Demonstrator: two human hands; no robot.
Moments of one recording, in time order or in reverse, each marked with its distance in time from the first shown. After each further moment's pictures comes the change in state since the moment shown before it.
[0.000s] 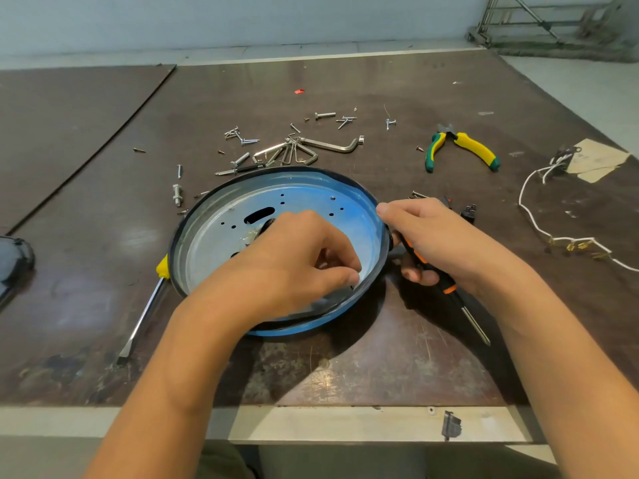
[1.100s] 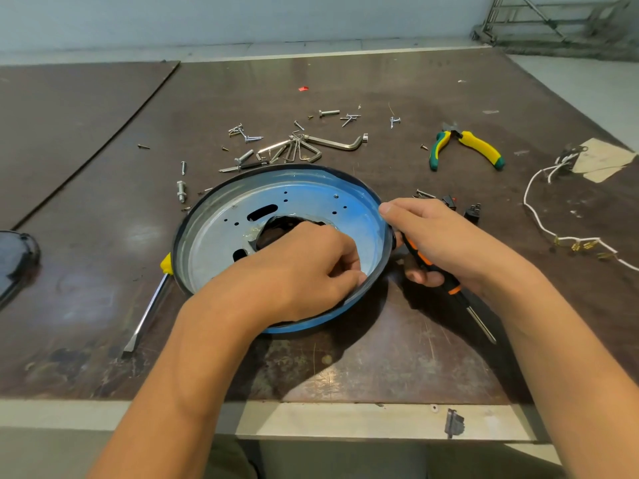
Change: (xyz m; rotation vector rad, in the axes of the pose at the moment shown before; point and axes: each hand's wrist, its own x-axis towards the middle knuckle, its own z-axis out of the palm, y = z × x) left_hand 0.003 -0.001 0.008 0.147 -0.083 0.057; right_hand 0.002 0.003 0.001 -0.019 -0.035 0.022
